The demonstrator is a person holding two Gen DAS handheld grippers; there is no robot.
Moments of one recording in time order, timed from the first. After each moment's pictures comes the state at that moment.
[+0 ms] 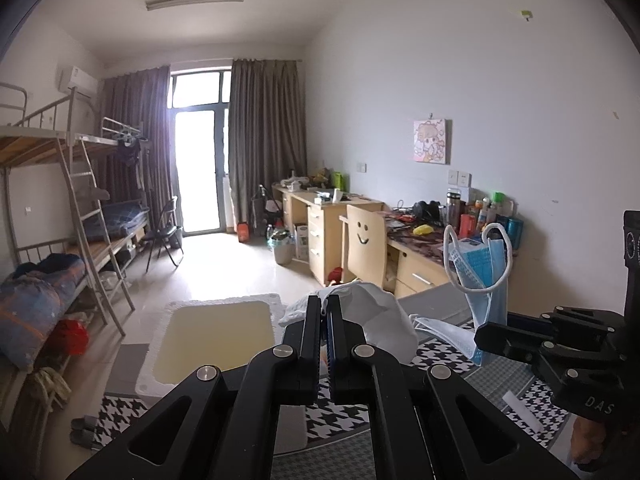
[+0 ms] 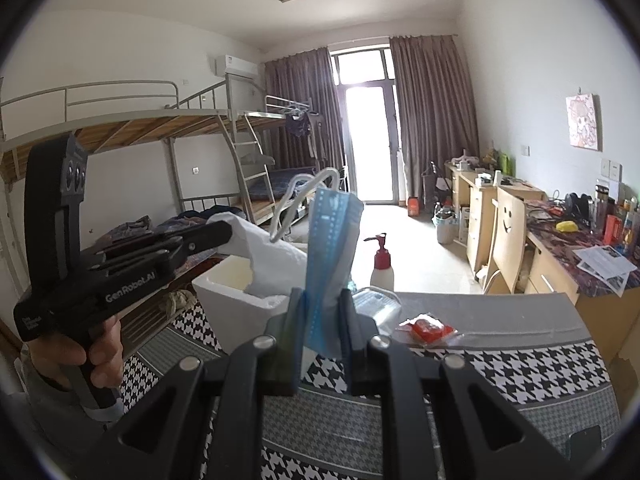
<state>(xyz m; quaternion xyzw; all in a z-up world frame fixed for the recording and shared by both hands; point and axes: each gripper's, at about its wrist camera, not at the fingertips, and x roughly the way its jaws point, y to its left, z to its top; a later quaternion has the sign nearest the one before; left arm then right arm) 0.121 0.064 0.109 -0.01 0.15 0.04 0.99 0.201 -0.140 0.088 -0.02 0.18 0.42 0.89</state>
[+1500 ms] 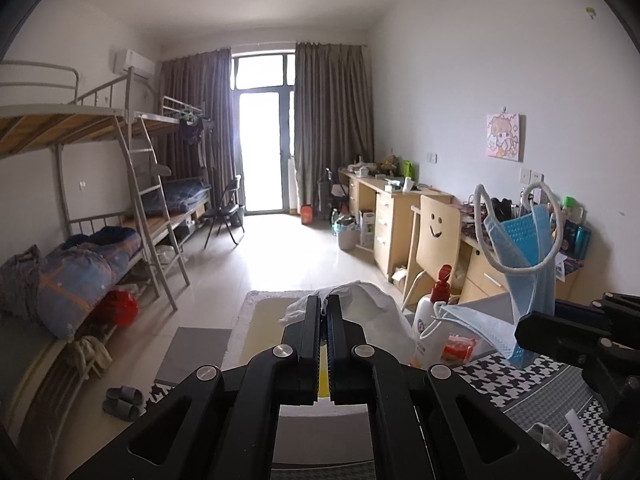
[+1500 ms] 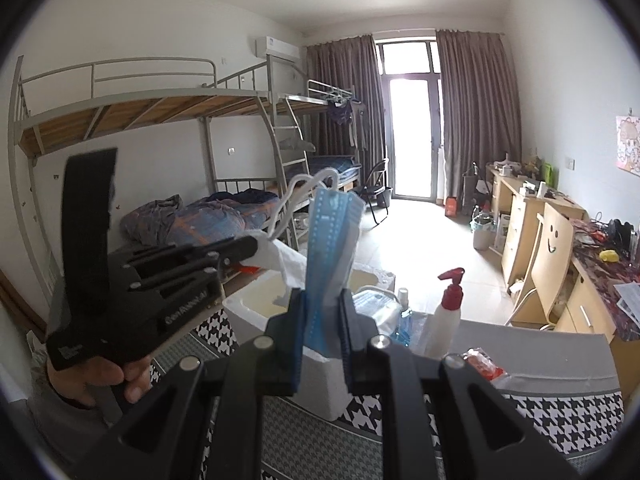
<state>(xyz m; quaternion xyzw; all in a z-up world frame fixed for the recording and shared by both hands) 0.146 0.125 0.098 -0.03 0.18 0.15 0.97 0.221 -0.066 0.107 -0.06 0.18 0.48 0.85</state>
